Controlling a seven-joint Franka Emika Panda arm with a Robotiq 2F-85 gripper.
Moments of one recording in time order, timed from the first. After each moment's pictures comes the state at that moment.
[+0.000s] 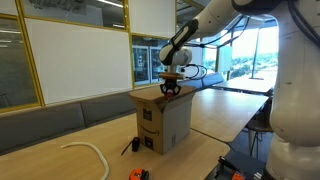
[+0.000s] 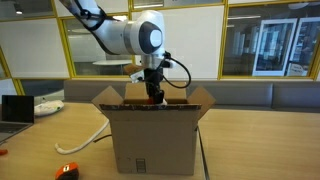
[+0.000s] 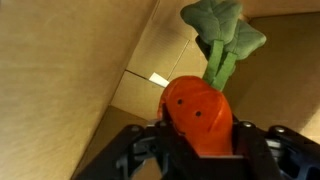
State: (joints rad) arm -0.09 0.14 -0.11 -2.02 0.04 2.22 0.72
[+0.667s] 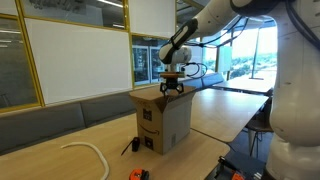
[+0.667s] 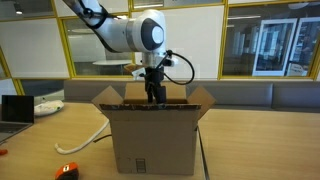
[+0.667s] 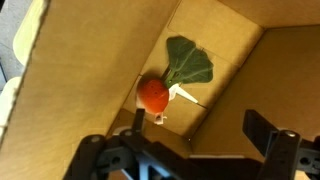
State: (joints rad) arm -0.09 0.14 -0.12 -1.98 0.01 2.12 0.71
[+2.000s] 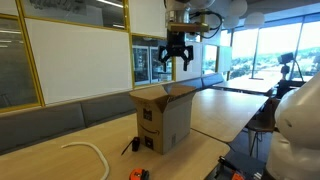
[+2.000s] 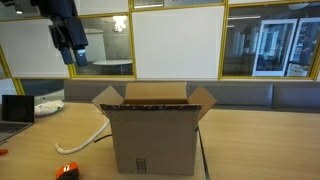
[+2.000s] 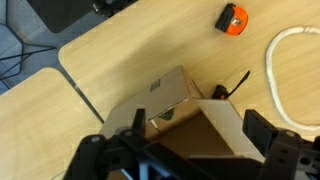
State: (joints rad) arm 0.04 -0.57 0.12 -2.24 -0.02 1.76 0.62
